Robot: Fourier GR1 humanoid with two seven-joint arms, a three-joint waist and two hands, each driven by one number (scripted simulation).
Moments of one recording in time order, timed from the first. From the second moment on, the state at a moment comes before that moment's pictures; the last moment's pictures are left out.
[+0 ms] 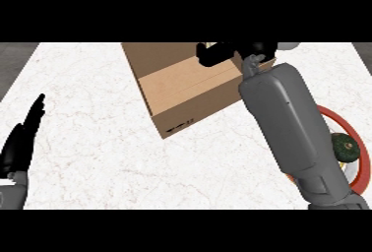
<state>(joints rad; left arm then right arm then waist) -0.10 0.40 0.10 -1.36 -0.18 0.13 0.07 -1.01 -0.08 0.06 -1.13 0.86 -0.07 0.51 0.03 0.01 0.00</state>
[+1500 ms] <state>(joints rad) -0.18 0.37 0.09 -1.33 -0.21 0.12 0.06 -1.34 -0.03 -0.28 -0.29 0.73 -0.51 0.18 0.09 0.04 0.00</state>
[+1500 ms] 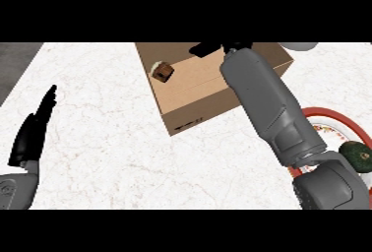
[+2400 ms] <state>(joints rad) -0.13 0.39 0.15 -1.29 -0.20 0.10 0.04 -1.20 -0.16 -0.48 -0.44 0.47 -0.50 -0.13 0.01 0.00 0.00</state>
